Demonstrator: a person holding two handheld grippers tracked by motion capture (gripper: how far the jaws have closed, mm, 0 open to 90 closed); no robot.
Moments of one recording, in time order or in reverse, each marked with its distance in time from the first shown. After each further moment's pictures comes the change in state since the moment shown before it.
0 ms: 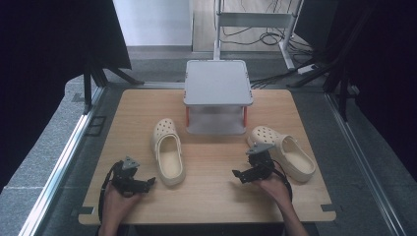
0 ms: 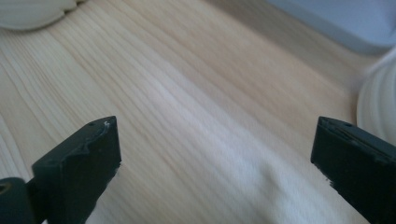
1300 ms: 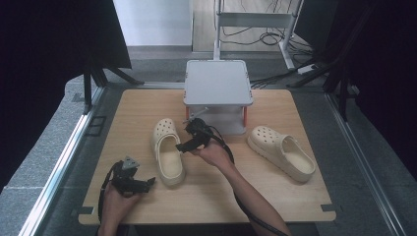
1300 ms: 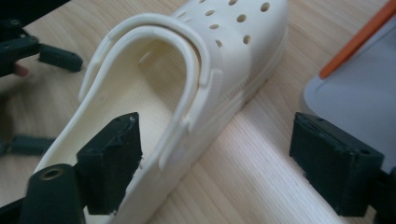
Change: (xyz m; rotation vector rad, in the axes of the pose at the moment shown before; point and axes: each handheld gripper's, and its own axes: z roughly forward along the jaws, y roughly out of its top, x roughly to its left) left arm 0.000 0.000 0.000 0.001 -0.001 0.002; right arm 0.071 0.168 0.103 0.076 0.163 -0.010
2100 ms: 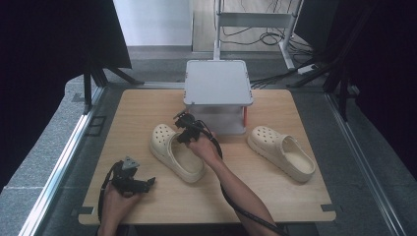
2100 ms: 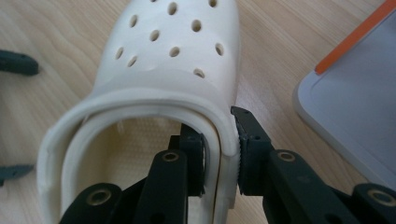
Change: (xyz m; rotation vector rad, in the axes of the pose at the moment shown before) left arm 0.000 0.000 0.000 -0.001 0.000 -0.002; right arm -0.001 0.025 0.021 0.144 -0.068 0.042
